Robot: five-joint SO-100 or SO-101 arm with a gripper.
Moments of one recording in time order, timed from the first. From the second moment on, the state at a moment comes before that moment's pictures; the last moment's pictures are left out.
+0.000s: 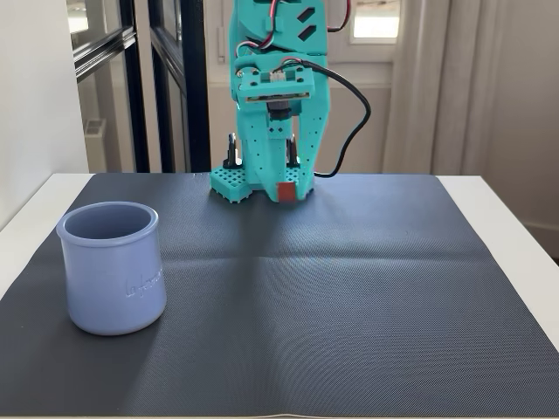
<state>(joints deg) -3.6 126.6 130.8 49.6 94.8</state>
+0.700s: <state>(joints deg) 15.8 126.6 124.1 49.6 72.5</state>
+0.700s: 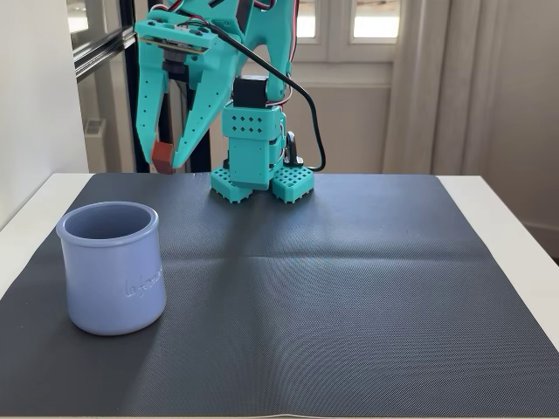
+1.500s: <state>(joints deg) 22.4 115.8 121.7 42.1 68.2</state>
